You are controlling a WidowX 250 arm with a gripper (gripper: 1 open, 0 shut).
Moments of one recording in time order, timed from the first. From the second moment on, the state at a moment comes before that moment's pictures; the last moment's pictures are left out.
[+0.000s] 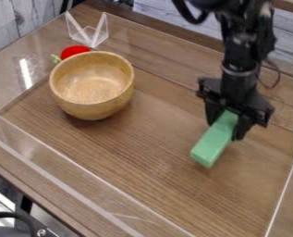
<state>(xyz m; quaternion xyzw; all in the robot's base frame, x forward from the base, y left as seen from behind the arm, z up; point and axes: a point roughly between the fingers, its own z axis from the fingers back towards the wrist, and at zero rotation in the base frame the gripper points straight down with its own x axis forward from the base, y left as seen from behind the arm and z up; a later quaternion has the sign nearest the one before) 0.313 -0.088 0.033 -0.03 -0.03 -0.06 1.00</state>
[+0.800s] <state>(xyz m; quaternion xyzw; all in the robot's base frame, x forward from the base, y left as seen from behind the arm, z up) 0.322 -0.081 0.070 -0.02 -0.07 -0.05 1.00</state>
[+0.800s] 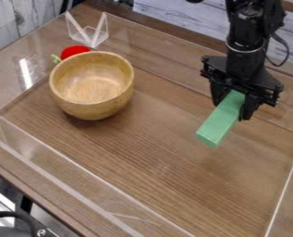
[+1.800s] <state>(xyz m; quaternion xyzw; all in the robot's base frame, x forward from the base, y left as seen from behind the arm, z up) 0.285 -0.040 0.058 -0.05 -0.02 -0.01 1.00</state>
